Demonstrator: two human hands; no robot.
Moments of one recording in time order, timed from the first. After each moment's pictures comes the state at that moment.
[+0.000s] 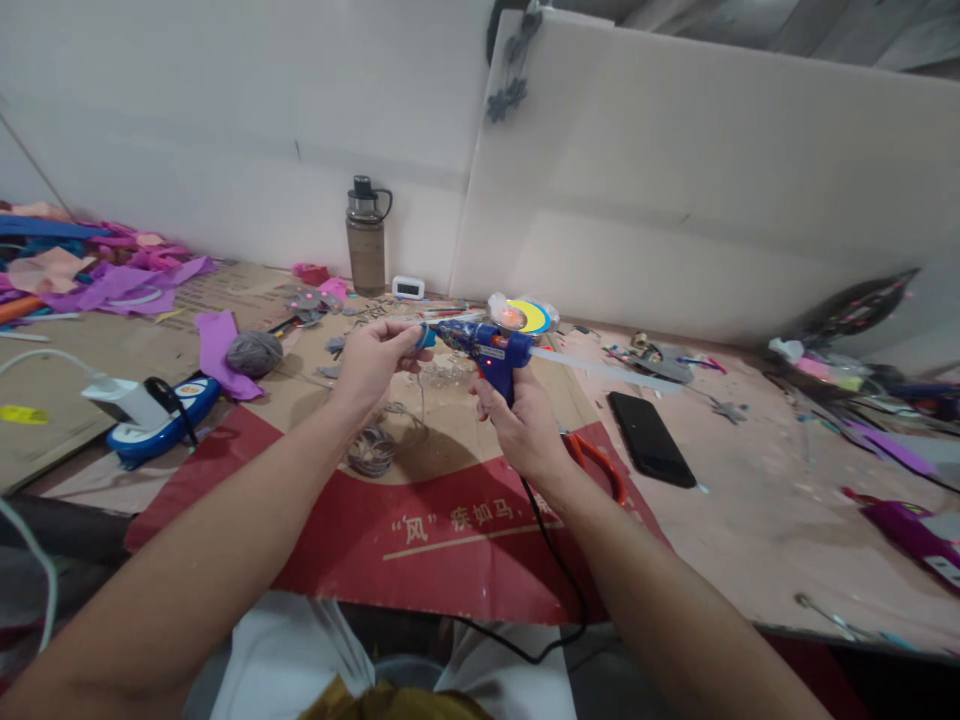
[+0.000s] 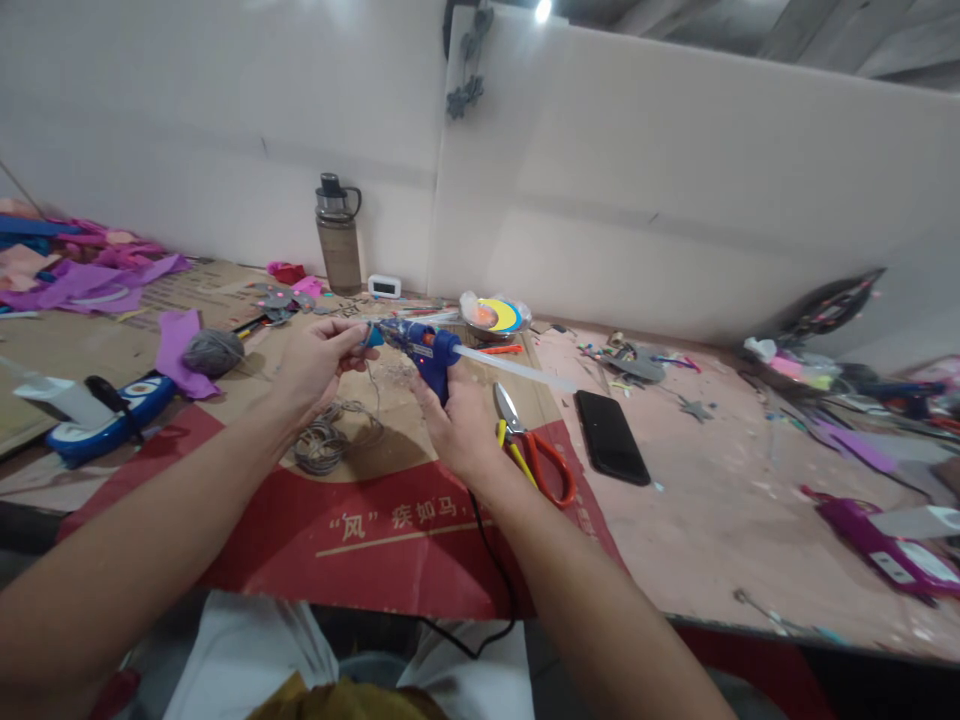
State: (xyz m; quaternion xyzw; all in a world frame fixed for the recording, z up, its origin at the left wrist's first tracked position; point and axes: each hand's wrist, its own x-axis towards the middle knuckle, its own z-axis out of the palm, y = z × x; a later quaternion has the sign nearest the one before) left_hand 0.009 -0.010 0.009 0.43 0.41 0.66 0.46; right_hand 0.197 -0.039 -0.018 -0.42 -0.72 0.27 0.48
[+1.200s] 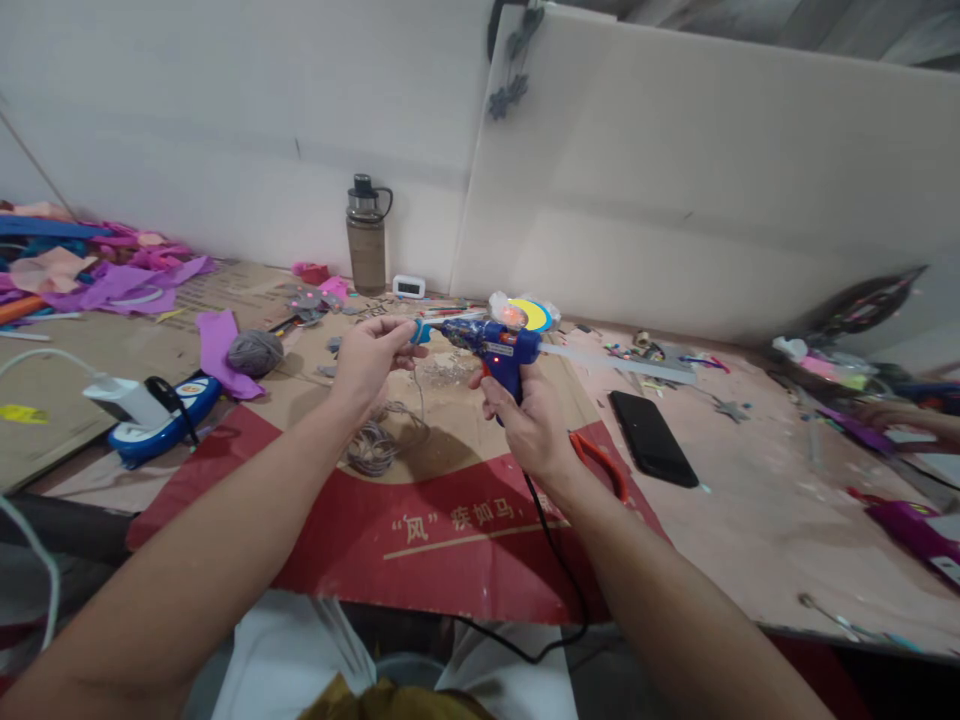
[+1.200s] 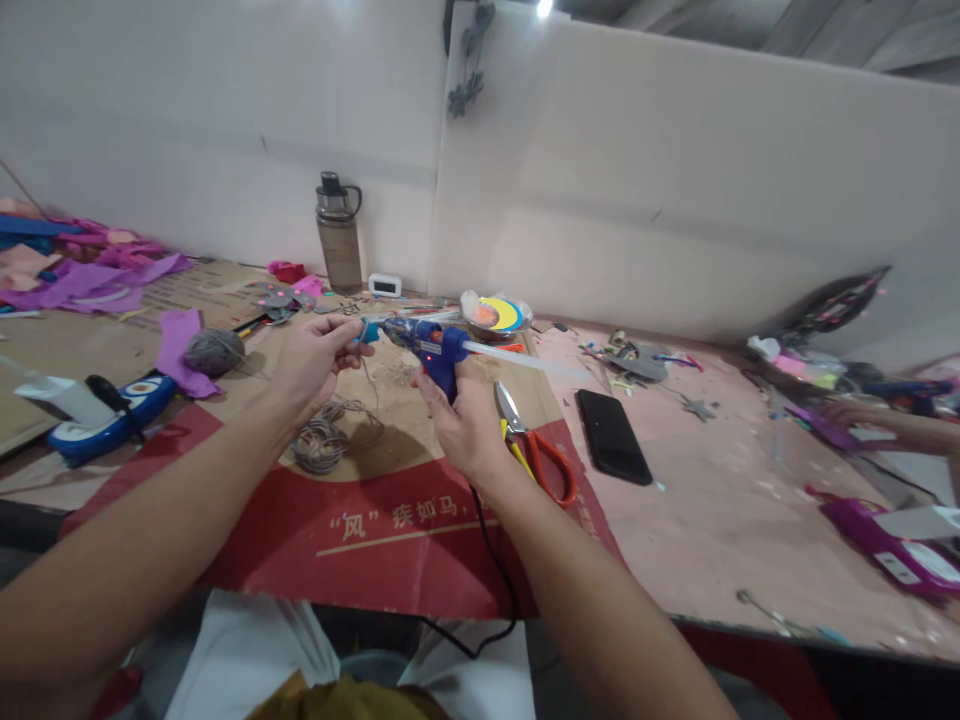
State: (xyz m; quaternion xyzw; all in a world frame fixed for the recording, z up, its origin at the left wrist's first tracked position) left_hand 0.006 -0.009 0.008 0.42 0.41 0.67 0.46; right_hand 0.199 -0.044 -0.008 -0.41 -0.70 0.31 0.49
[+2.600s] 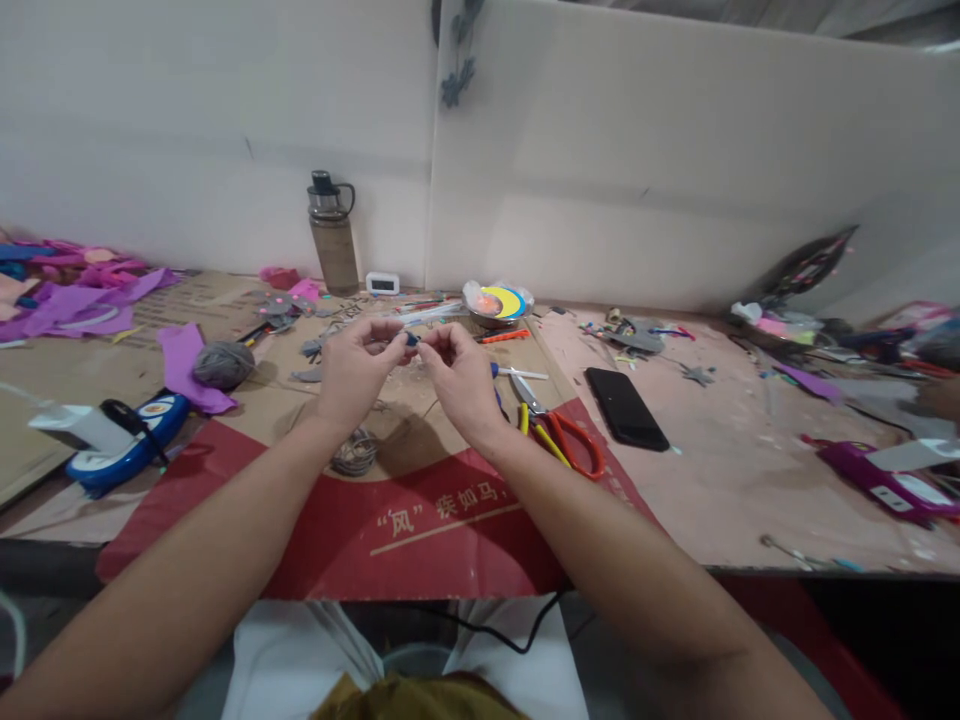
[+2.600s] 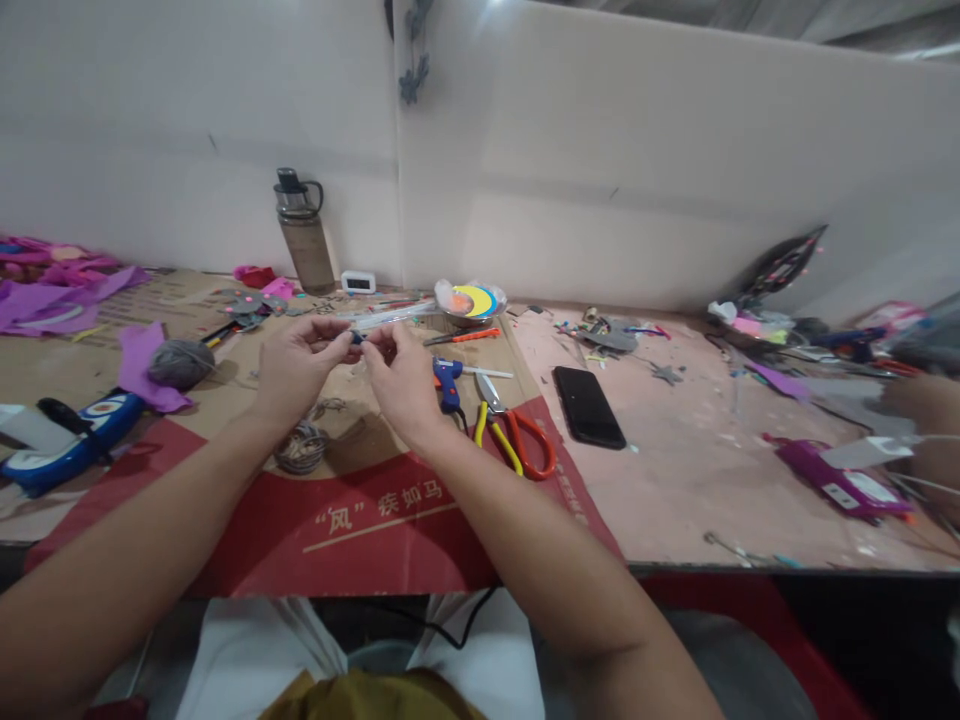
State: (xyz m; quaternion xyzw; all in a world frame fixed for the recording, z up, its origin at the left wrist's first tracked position) left_hand 0.017 -0.019 0.004 0.57 0.45 0.62 0.29; right_hand 0.150 -0.015 -0.005 -0.39 -0.65 0.31 0.57
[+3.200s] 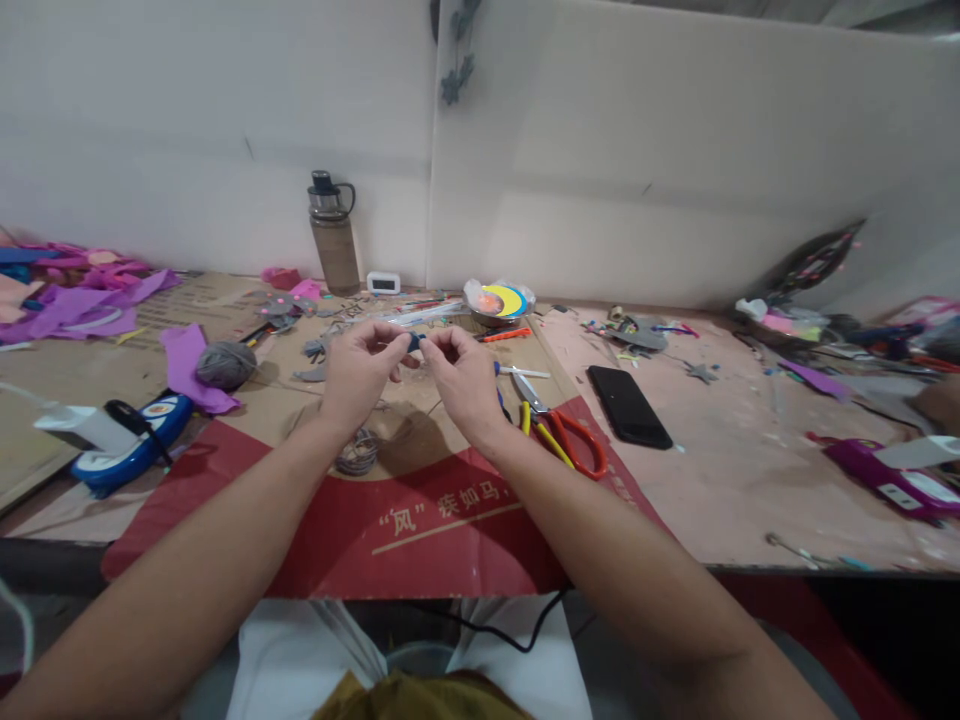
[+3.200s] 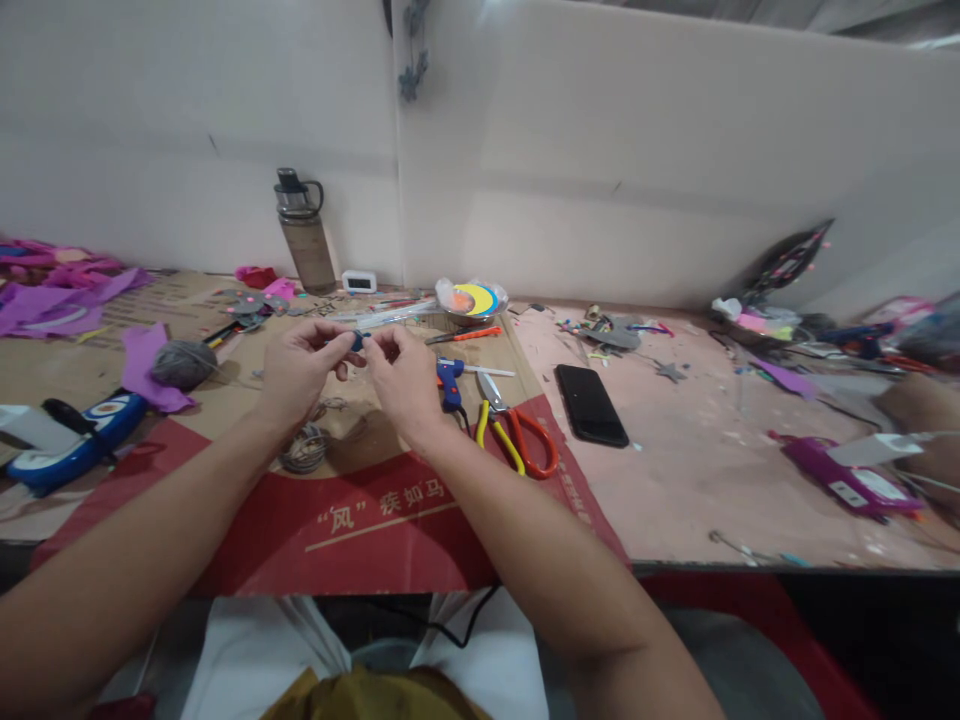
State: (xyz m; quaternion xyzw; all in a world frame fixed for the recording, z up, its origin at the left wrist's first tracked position) left_hand 0.018 -0.016 0.001 0.58 0.42 0.63 0.31; right_hand 0.149 -0.020 -0.001 -0.40 -0.63 0.31 0.59
